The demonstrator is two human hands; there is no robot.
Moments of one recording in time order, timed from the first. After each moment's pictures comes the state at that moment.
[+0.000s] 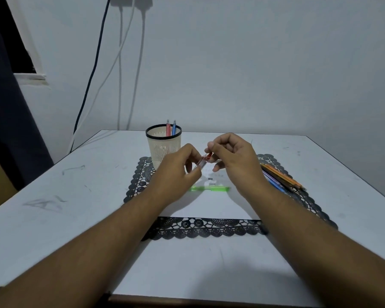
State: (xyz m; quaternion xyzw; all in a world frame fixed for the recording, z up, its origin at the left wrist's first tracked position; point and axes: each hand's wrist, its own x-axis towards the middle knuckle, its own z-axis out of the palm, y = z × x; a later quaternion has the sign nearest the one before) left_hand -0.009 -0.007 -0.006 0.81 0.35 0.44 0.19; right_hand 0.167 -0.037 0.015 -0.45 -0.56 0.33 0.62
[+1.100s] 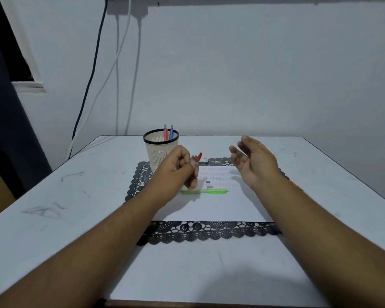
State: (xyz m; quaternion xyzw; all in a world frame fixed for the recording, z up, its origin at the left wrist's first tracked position) left_hand -0.010 -0.005 -0.004 0.68 0.28 0.44 0.51; right_hand 0.206 -0.025 0.020 -0.35 -0.23 0.51 0.75
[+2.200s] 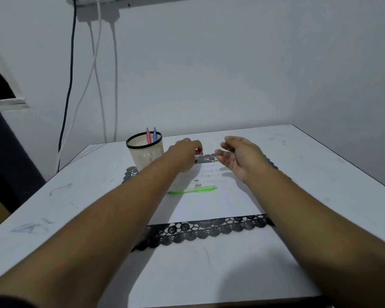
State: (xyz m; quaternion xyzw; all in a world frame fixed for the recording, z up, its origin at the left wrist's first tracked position) left_hand 0.071 0.096 0.009 0.88 0.46 0.12 0.00; right_hand 0.222 -0.019 0.018 -0.43 -0.25 0.51 0.70
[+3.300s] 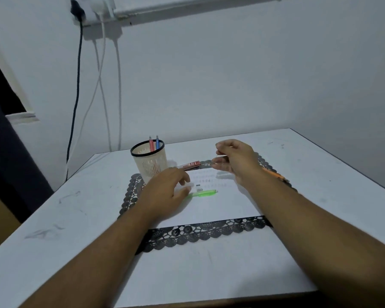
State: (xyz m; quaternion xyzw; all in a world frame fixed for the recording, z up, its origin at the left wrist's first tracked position) left_hand -0.009 0.005 -0.021 0.89 0.37 0.27 0.00; right_hand 0.228 -0.011 0.005 -0.47 -0.36 0.44 0.67
